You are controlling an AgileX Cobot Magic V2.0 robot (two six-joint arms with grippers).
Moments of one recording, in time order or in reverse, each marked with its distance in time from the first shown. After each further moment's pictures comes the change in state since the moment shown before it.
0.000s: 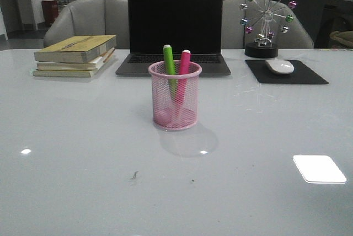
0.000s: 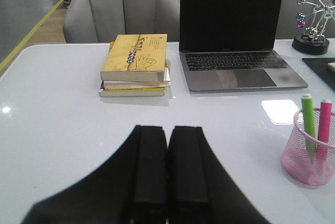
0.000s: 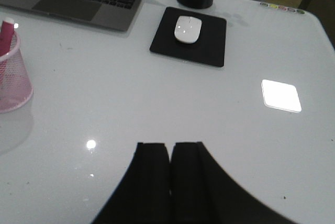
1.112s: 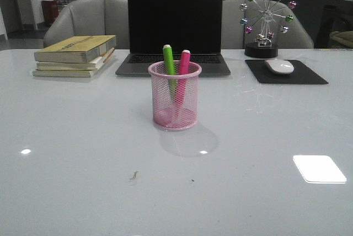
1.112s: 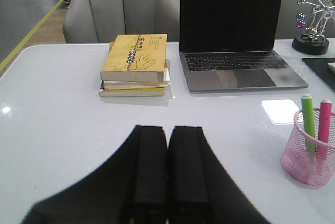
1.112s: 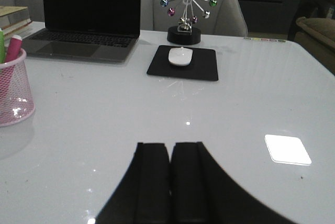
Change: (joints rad) left arm 0.000 0.000 0.000 0.000 0.000 0.000; right arm 0.000 -0.552 0.472 -0.022 -0.186 0.101
